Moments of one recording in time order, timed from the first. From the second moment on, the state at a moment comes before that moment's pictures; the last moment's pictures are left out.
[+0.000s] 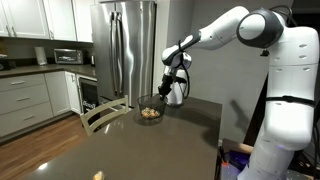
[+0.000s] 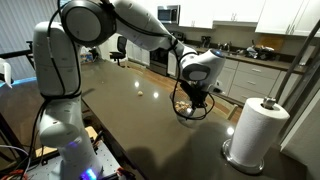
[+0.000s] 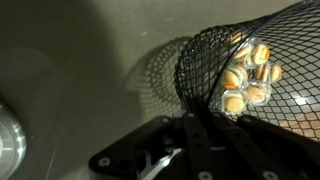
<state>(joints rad) -0.26 0.21 -0.19 -1.99 0.38 2.17 -0.40</state>
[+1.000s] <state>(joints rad) -0.26 0.27 -0.18 -2.01 0.41 2.22 -0.40</state>
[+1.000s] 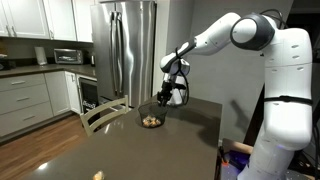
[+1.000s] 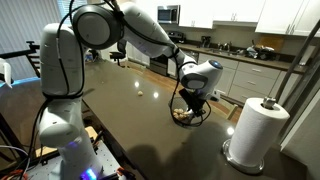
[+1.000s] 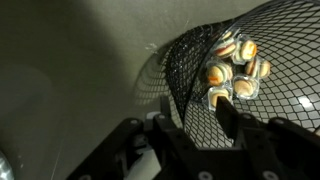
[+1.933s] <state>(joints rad) -0.19 0.11 -0.16 -2.08 0.16 2.26 -0.26</state>
